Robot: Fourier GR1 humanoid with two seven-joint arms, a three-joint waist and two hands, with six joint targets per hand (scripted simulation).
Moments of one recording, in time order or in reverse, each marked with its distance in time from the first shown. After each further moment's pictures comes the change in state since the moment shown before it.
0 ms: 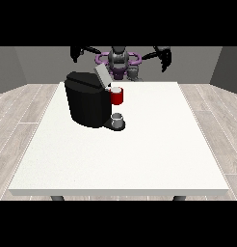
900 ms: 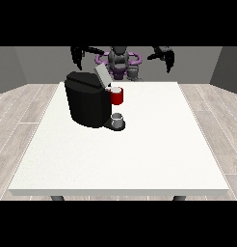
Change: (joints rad) left arm 0.172 -0.016 -0.194 -0.347 0.215 -0.011 0.105; right arm -0.236 -0.083 -0.139 0.132 -0.117 0.055 0.080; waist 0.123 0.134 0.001
